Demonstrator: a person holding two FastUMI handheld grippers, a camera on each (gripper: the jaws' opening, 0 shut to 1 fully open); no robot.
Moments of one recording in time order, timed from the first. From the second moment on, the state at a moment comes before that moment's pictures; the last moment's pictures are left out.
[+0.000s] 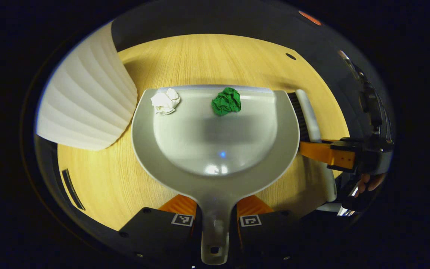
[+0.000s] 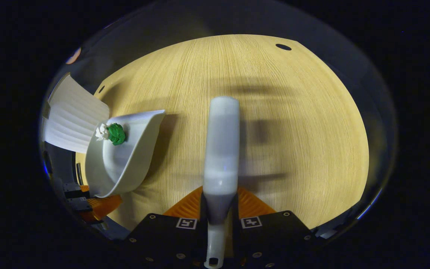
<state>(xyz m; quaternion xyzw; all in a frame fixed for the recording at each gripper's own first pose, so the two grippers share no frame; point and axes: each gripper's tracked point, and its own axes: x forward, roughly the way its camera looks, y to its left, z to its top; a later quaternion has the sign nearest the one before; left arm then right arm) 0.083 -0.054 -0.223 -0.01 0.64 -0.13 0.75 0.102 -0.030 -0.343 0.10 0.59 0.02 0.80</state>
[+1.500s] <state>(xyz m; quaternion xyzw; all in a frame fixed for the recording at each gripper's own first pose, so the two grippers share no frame) 0.085 0.191 -0.045 0.10 0.58 0.01 0.81 0.106 -0.022 -0.316 0.11 0.55 0.06 0.83</state>
